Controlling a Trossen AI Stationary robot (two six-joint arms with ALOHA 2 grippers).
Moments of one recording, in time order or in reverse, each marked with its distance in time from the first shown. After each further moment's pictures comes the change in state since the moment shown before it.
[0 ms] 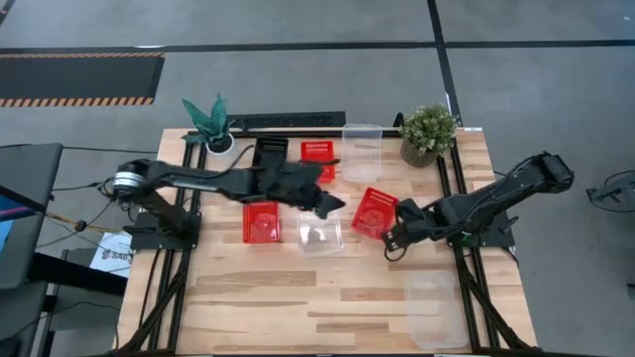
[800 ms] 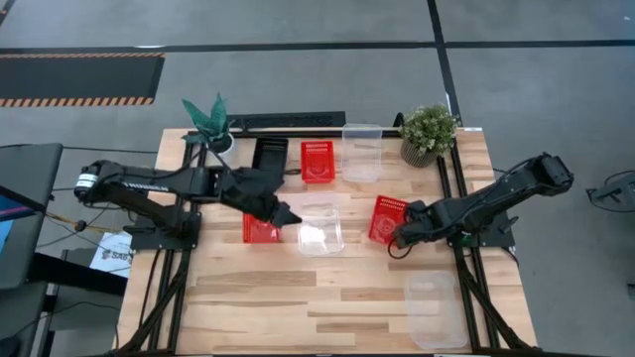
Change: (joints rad) left arm -0.087 -0.338 -0.126 -0.379 0.073 -0.174; right arm -0.055 0.022 -0.177 -0.061 -0.072 0.074
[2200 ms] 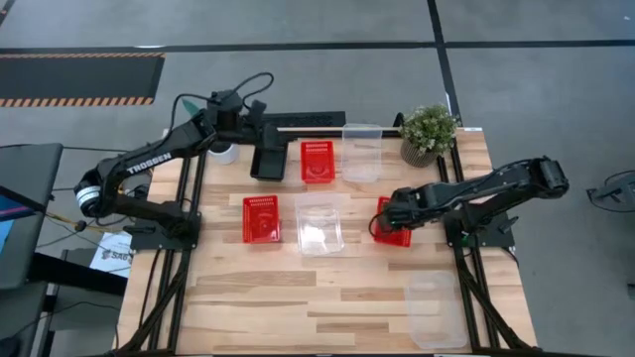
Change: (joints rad) left arm 0.647 0.000 0.000 0.233 0.373 0.306; right arm -0.204 0.074 0.162 0.029 -0.021 -0.096
